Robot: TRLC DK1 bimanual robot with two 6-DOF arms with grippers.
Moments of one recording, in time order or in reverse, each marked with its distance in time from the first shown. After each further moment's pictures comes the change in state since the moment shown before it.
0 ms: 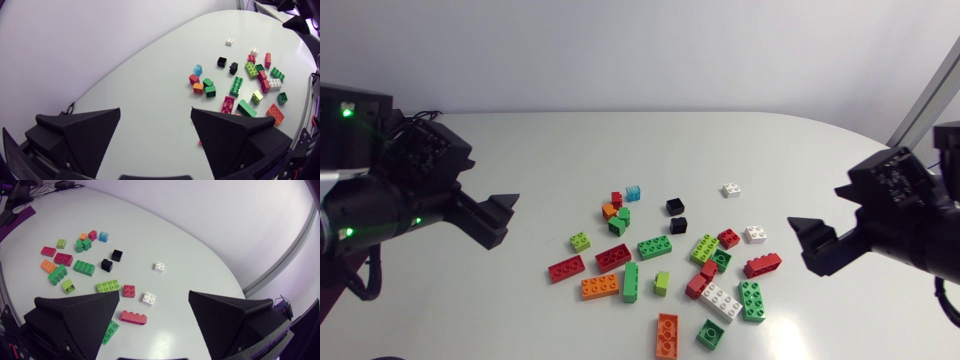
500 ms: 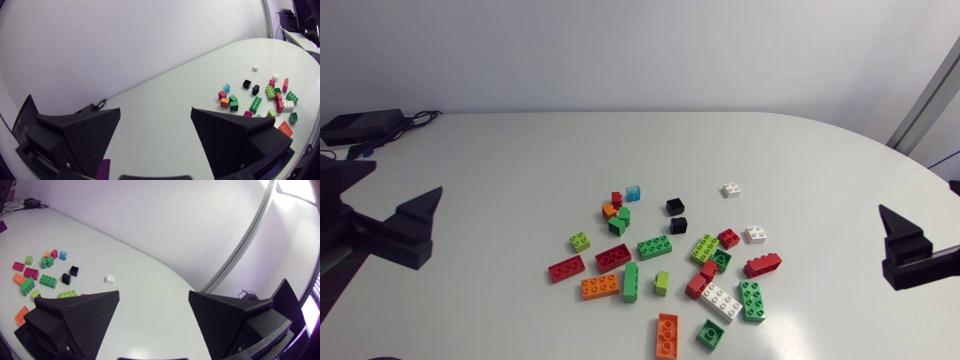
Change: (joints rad) left arm 0.000 -0.430 -0.115 -0.066 -0.214 -0.072; right arm -0.199 -0.421 -0.101 0.022 0.090 -0.138
